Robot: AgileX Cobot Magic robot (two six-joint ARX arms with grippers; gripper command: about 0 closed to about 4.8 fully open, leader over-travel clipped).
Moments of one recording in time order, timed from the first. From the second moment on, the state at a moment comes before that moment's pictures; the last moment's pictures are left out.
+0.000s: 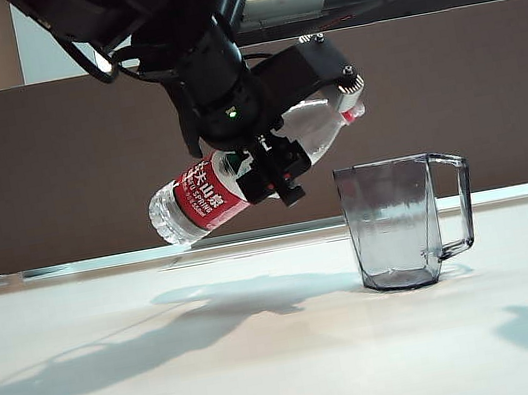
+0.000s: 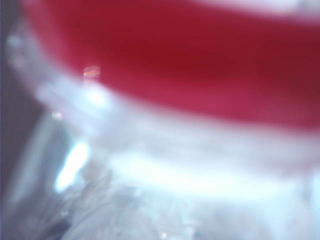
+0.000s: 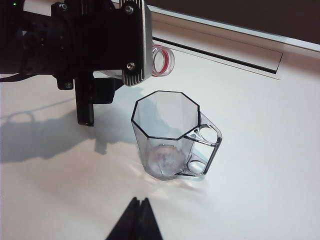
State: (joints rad) left arm -0.82 1.80 1.12 0.22 -0.46 0.89; right arm 0.81 0.42 0.49 -0.43 0.33 0.08
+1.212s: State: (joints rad) left arm -0.82 1.83 1.12 0.30 -0.53 1.16; right arm 0.81 0.42 0.49 -0.44 0.33 0.08
